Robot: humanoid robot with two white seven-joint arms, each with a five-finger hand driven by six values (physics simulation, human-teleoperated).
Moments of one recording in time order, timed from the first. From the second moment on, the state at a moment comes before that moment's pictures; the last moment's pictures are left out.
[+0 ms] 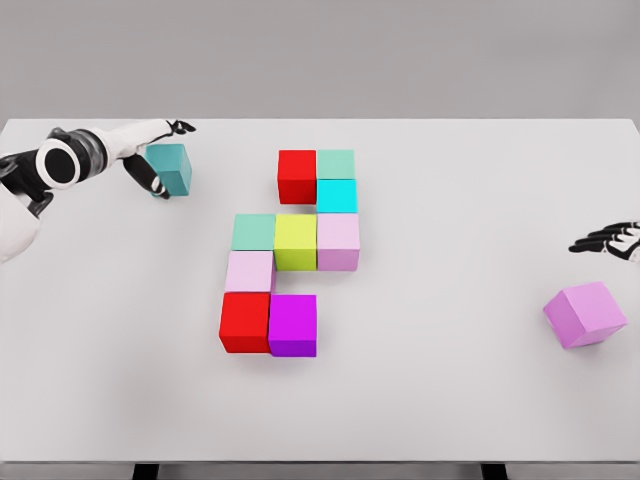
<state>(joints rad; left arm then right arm) -0.92 0.61 -0.91 -1.11 -0.14 0.20 -0.43 0.17 -1.13 -0.14 -1.63 0.15 -0.61 0.61</state>
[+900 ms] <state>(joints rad) -0.90 0.61 -0.92 -1.09 -0.19 0.19 -0.42 0.12 -1.11 -0.02 -1.63 0.20 -0.61 0.61</state>
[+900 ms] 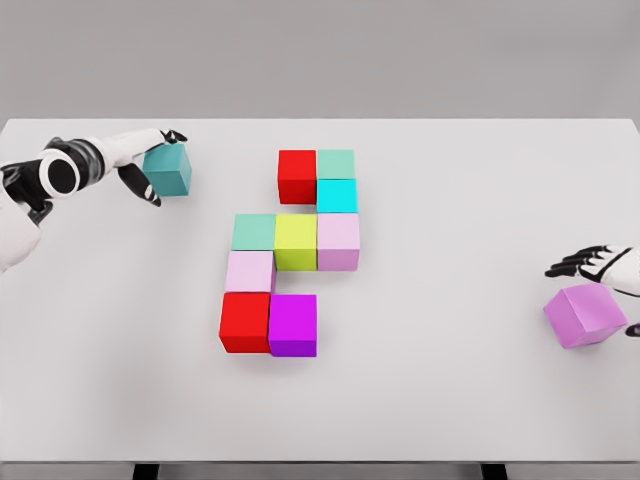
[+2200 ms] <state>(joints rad) -0.93 0.54 -0.91 -1.16 -0.10 0.20 -0.41 0.07 -1.10 0.09 -1.62 0.26 -0.61 0.61</state>
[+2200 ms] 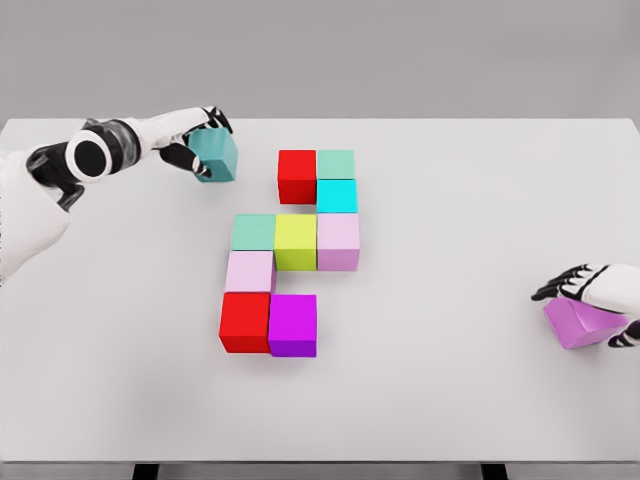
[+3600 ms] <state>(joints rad) -0.92 0.44 -0.92 -1.19 -0.10 0.30 -0.40 -0.05 -1.06 0.09 -1.66 0.26 -0.61 0.61</state>
